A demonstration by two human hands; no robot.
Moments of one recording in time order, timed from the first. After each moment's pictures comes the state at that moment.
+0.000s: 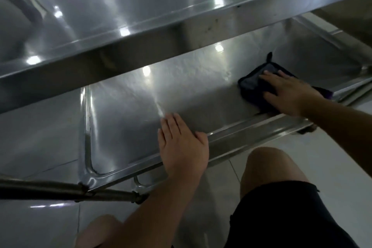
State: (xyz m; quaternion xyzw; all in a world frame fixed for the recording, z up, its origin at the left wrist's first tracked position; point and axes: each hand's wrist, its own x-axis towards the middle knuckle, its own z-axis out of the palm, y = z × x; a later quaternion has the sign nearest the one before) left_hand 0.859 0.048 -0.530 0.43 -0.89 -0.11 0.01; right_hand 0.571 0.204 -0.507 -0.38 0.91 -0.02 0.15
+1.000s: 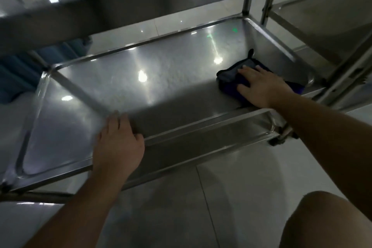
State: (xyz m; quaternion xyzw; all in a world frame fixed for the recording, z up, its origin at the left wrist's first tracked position) left_hand 0.827 0.069 -0.507 0.47 -0.88 -0.03 0.01; right_hand 0.471 0.253 -0.513 -0.40 0.91 -0.06 0.11
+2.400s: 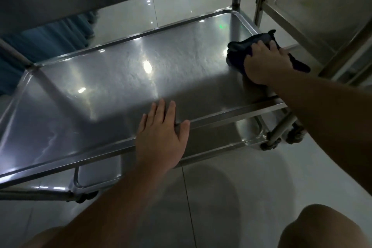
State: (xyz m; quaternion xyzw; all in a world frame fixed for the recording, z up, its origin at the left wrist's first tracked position) left_hand 0.682 0.168 -0.547 0.37 -0.93 -0.02 0.04; right_hand 0.352 0.253 -0.516 -0.33 0.94 -0.08 0.07
